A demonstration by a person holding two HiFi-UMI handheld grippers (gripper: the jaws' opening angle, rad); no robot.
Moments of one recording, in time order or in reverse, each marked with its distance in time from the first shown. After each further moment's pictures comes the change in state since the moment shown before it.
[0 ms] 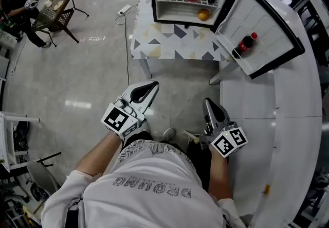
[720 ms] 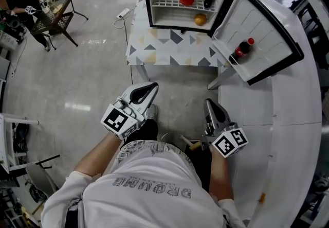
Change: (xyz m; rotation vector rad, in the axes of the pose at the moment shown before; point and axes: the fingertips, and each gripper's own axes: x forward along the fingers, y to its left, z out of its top) left arm 0.039 0.005 0.000 0.022 0.001 0.007; right arm 0.006 -0.043 0.017 0.017 -0.012 0.003
